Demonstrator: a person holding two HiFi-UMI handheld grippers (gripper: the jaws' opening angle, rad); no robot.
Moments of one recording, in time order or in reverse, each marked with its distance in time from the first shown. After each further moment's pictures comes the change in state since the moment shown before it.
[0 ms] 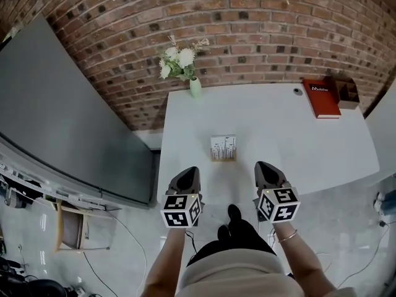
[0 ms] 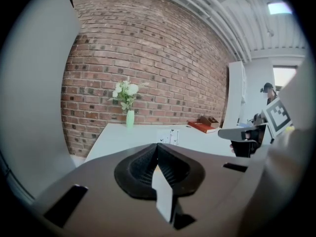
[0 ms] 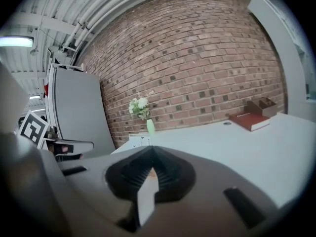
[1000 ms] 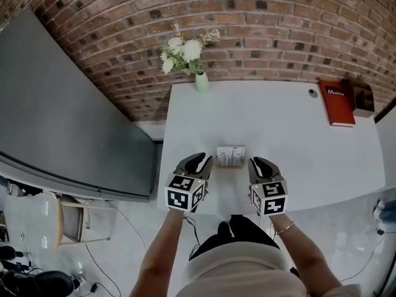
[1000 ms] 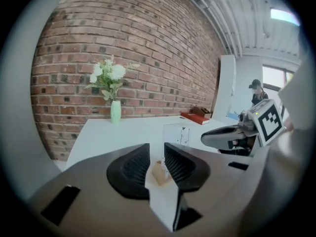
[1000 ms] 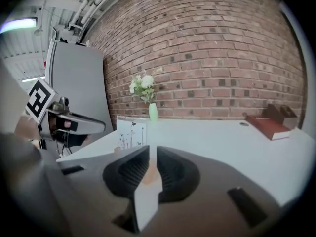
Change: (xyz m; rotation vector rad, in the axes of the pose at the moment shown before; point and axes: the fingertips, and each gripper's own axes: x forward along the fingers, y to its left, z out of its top) left arm 0.098 0.011 0.004 0.062 0.133 -0.174; right arm 0.100 -0.006 -0.026 -0.155 0.170 0.040
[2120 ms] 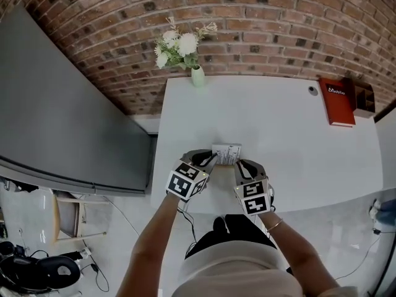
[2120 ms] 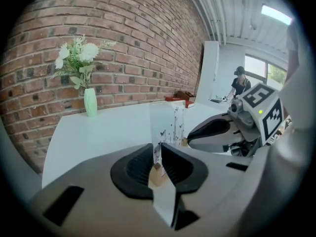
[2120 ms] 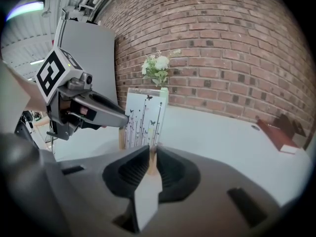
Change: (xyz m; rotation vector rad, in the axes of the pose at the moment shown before) left arm 0.048 -0.020 -0.026 0.150 0.167 -0.194; right arm 0.029 0.026 -0.032 -0.151 0.154 0.050
